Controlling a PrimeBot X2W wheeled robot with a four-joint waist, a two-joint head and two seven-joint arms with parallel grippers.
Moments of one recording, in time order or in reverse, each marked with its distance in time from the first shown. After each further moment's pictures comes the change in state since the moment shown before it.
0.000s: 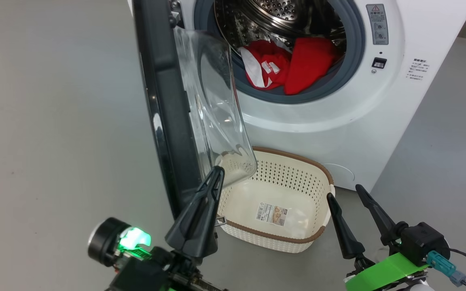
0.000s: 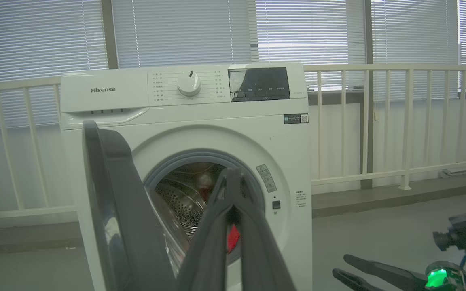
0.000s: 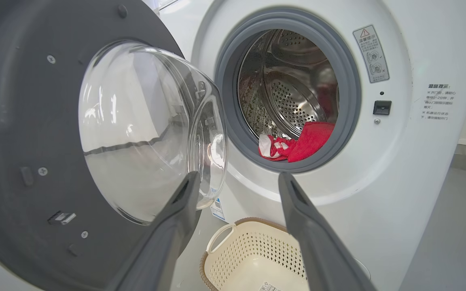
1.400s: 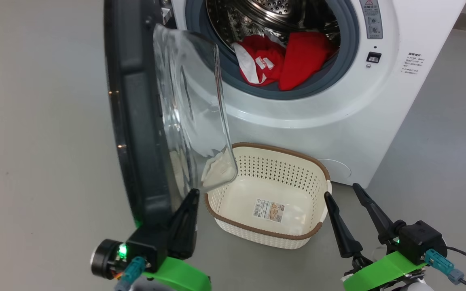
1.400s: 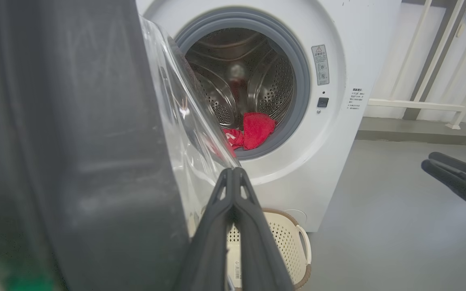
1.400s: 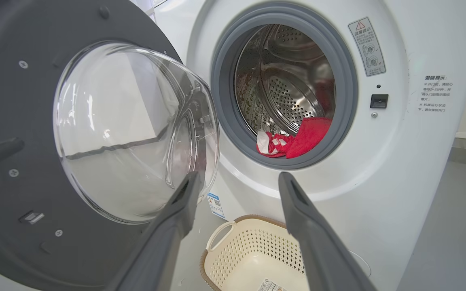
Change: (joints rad) left arm 0.003 -0.041 0.024 0.332 -0.113 0.060 0.115; right arm -0.011 0.000 0.012 0.007 0.009 0.000 -0.002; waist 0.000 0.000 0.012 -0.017
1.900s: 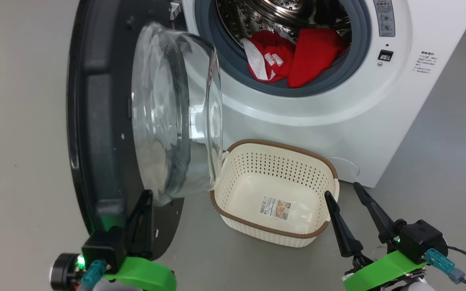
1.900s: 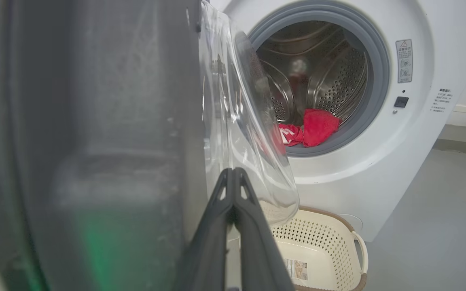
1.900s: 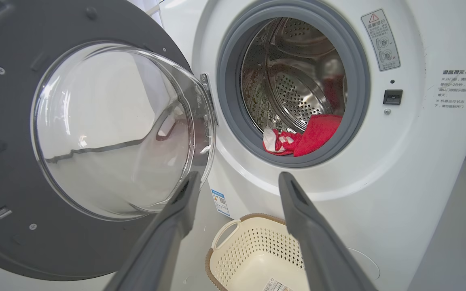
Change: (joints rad) left arm 0.051 0.058 0.114 -0.021 -0.021 0.087 -0.010; right arm 0.000 0.000 -0.003 -0.008 -0.001 0.000 0.006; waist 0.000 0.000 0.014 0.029
